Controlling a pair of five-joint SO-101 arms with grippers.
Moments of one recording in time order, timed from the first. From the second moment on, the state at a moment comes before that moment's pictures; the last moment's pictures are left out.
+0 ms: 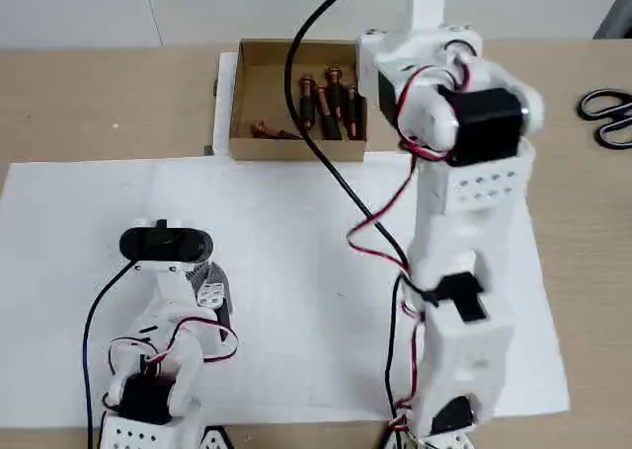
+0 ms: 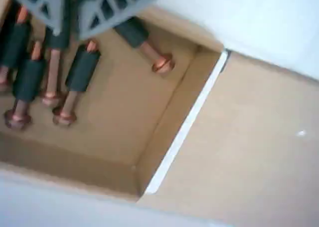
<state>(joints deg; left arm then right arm) 5.9 -101.5 93.4 58.9 15.1 -15.4 19.8 -79.8 99.1 -4.0</state>
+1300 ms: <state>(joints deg) 5.9 -101.5 93.4 58.8 15.1 -4.0 -77.9 77.5 48.9 -8.0</state>
